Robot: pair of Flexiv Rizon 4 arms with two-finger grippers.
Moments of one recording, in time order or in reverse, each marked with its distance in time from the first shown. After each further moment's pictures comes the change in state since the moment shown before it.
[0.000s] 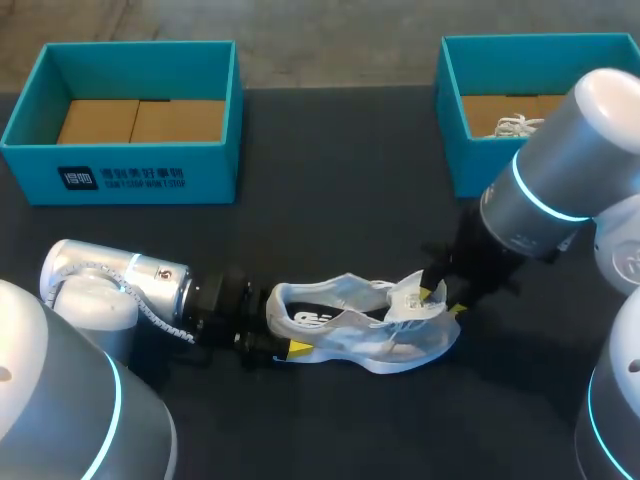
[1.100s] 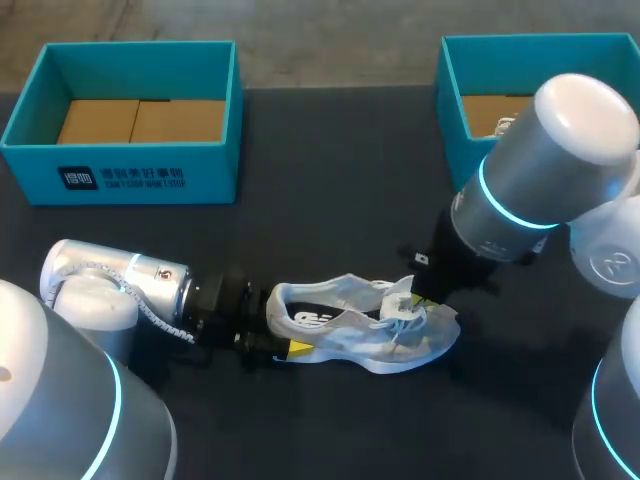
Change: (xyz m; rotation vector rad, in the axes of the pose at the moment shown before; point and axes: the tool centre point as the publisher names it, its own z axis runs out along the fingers) left arm 0.000 0.000 0.000 0.000 0.000 0.000; right arm 0.021 -0.007 0.006 -0.046 -0.020 -0.015
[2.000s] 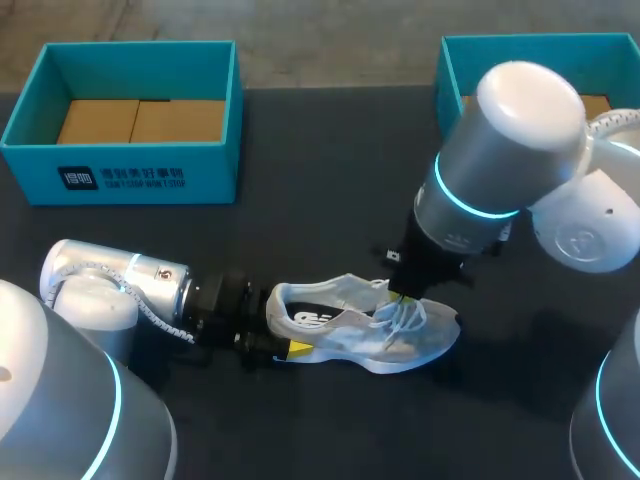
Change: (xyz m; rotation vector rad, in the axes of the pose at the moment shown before) left arm 0.000 0.000 0.000 0.000 0.000 0.000; right arm 0.028 -0.005 0.007 -0.003 -0.055 -0.041
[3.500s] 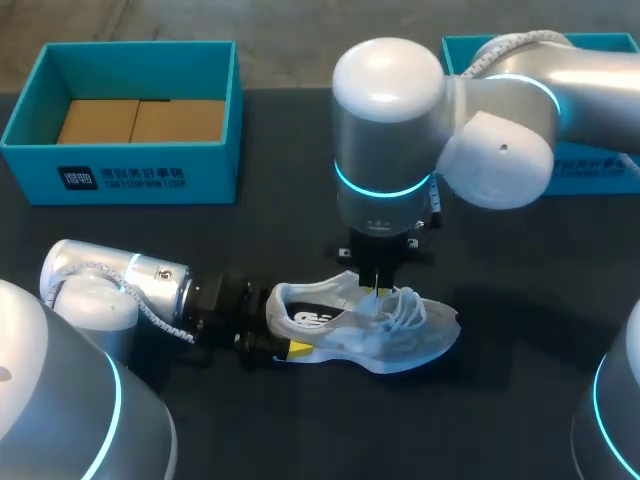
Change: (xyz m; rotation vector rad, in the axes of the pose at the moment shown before) left arm 0.000 0.000 0.000 0.000 0.000 0.000; right arm 0.031 -0.001 -0.001 -0.023 -0.257 -0.112
